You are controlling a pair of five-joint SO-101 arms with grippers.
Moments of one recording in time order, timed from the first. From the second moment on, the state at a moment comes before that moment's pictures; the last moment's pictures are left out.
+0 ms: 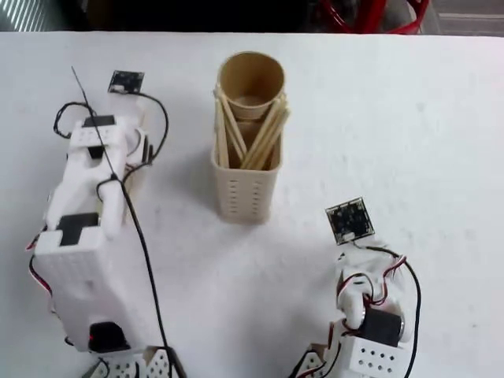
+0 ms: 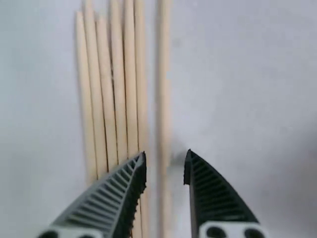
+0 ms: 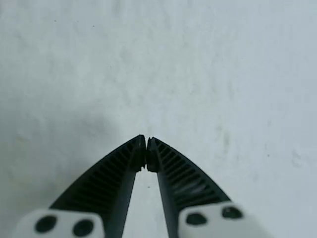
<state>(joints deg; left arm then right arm) -14.3 30.5 -2.5 56.4 -9.5 10.8 -103.0 96.4 61.1 36.5</state>
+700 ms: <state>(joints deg) -15.6 31.7 -5.0 58.9 -11.6 10.6 -103.0 96.4 61.1 36.5</state>
